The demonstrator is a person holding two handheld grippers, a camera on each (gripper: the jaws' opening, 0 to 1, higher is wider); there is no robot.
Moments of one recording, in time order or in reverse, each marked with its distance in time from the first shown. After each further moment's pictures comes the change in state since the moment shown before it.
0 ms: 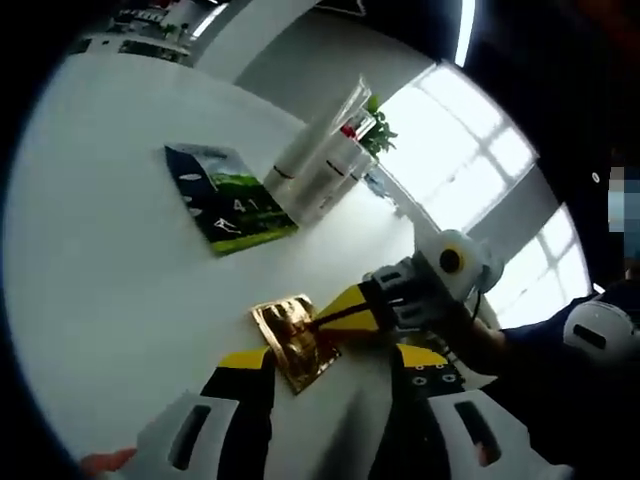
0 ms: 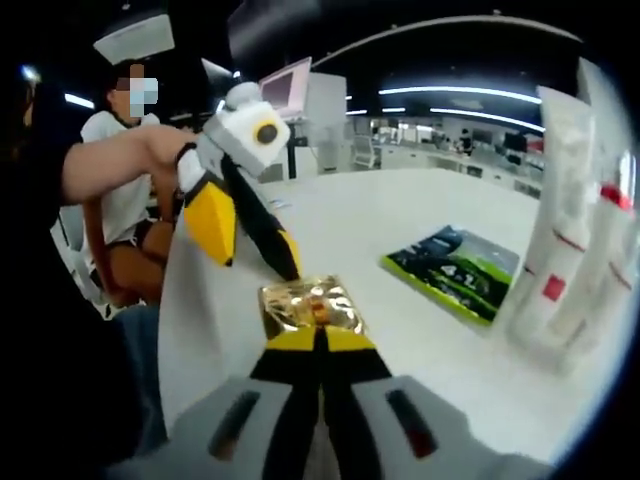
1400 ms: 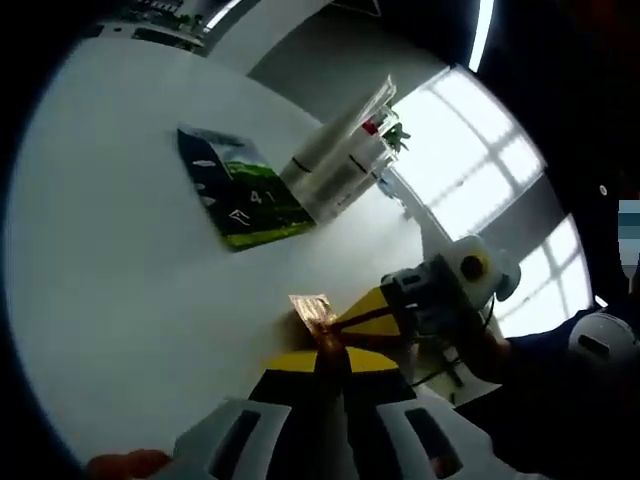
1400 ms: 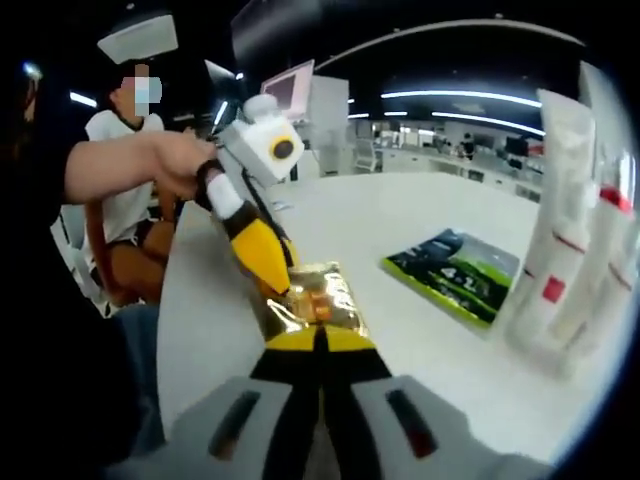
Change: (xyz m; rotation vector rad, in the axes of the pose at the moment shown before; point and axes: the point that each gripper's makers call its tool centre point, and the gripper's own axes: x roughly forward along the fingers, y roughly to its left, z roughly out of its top) left arm 0.014 0.017 0.000 -0.017 0.013 0.031; right arm -0.001 -0.002 0.000 -0.013 -0.013 0.002
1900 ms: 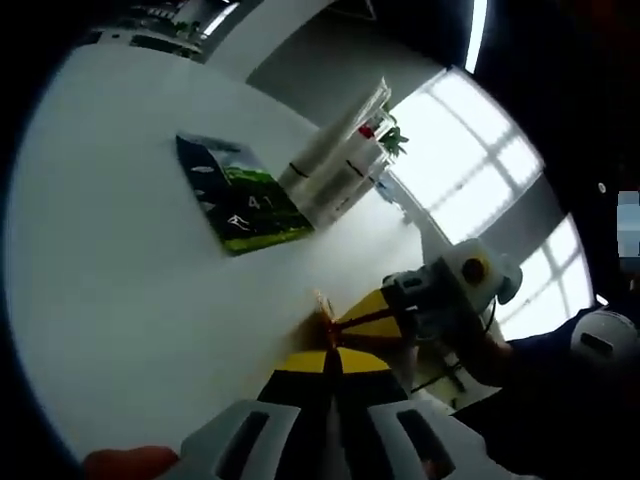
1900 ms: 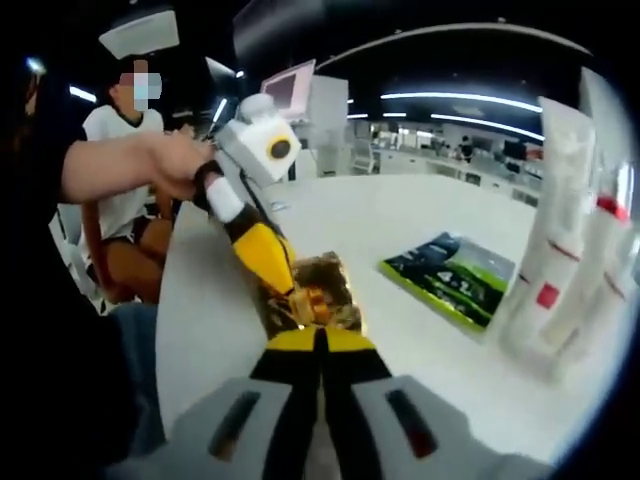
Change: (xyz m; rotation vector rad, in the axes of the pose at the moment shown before) left arm -0.002 -0.005 0.006 -0.050 -0.057 -0.029; right arm -0.006 -0.003 0.004 -0.022 -0.001 -0.031
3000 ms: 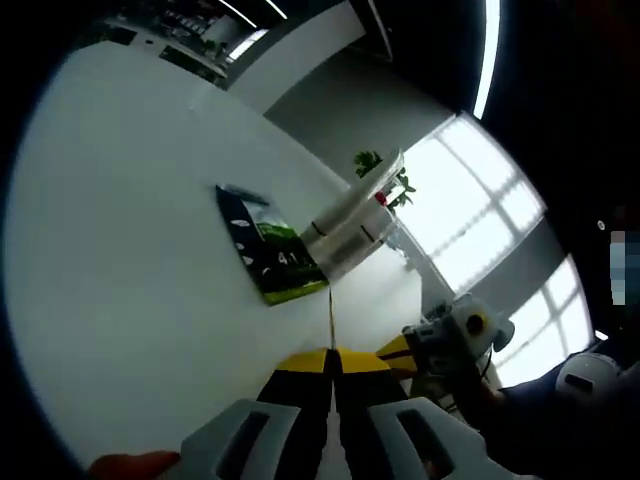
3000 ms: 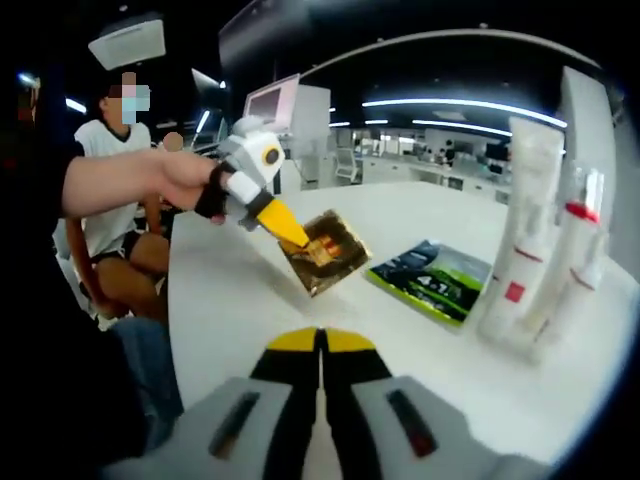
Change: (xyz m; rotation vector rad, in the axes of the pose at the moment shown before) left arm -0.035 0.012 0.040 -0.055 -0.166 0.006; right arm -0.018 0.002 0.011 0.043 -0.041 -0.062
